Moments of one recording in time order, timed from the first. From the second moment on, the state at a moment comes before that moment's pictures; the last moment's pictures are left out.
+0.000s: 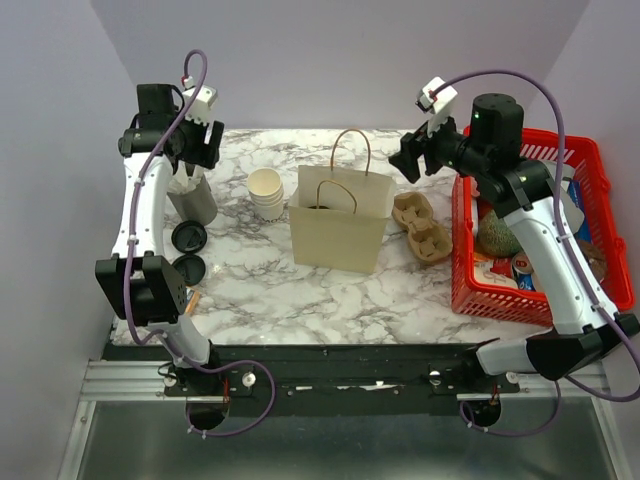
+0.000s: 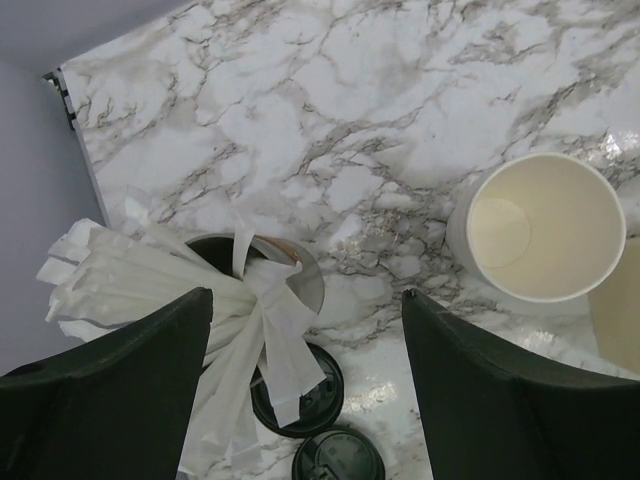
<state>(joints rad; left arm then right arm) 0.09 1.69 1.81 -0.78 0.27 0.33 0.37 1.38 1.68 -0.63 -0.34 -0.28</state>
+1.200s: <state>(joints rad) 0.17 1.84 2.00 -1.26 0.32 0.89 0.36 1.37 1.64 -0.63 -0.37 -0.26</state>
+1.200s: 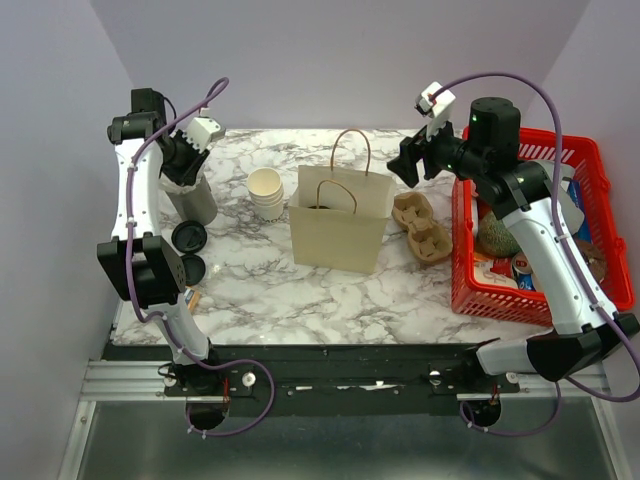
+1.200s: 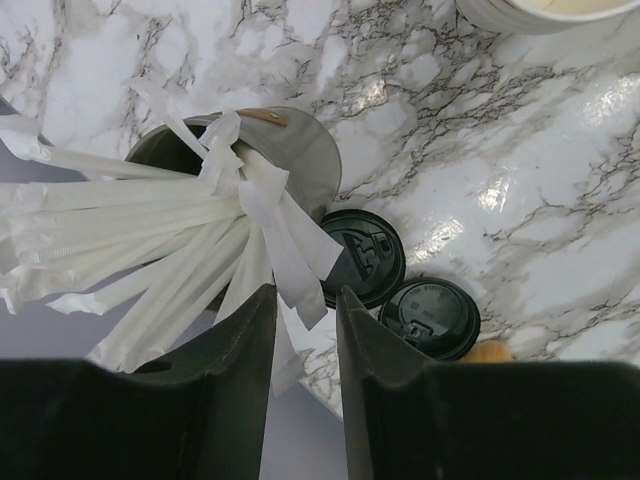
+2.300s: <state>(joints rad) 0.15 1.68 2.40 -1.22 0.51 0.69 0.35 1.42 1.67 -0.63 -0.37 -0.25</state>
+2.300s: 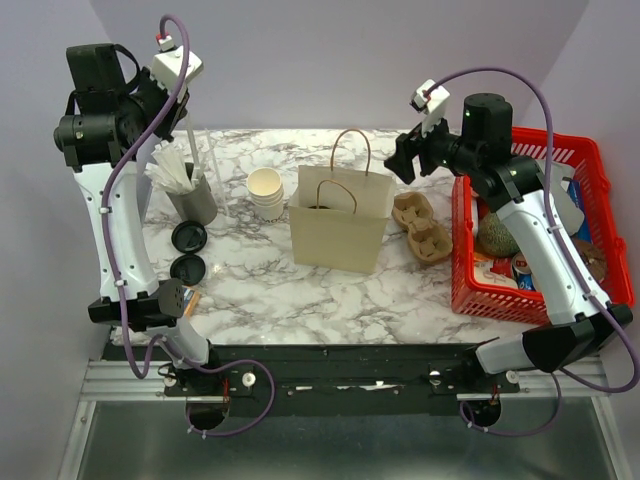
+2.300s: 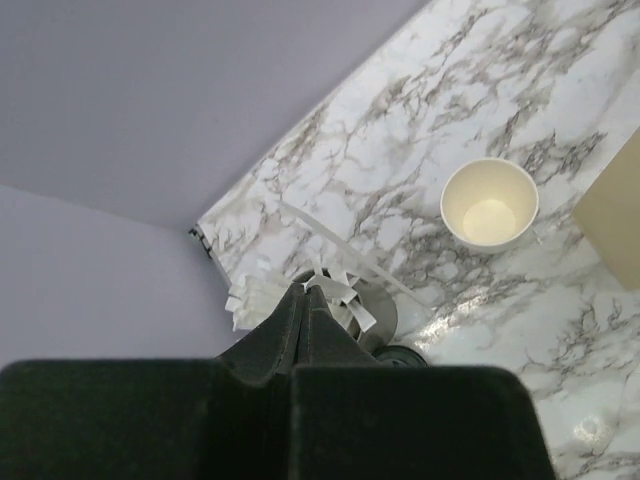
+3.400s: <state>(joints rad) 0.13 1.37 1.83 -0.16 1.27 -0.29 0.33 1.47 1.71 -0.63 -0.34 -0.21</state>
